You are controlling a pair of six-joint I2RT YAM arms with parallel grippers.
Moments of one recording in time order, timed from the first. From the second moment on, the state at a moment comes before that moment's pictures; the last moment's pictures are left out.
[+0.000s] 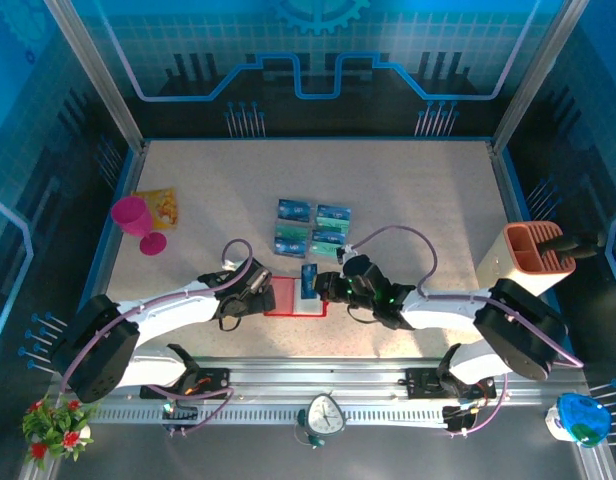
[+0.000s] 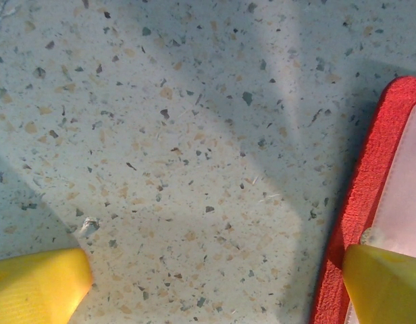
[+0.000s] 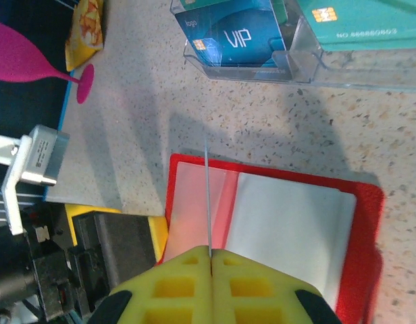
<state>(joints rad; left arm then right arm) -0.65 1.29 0.53 -0.50 -0.21 -0.87 0.89 1.43 0.50 0.38 -0.04 0.97</state>
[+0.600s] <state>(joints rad) -0.65 1.29 0.53 -0.50 -0.21 -0.87 0.93 1.63 0.44 0.72 -0.04 1.14</state>
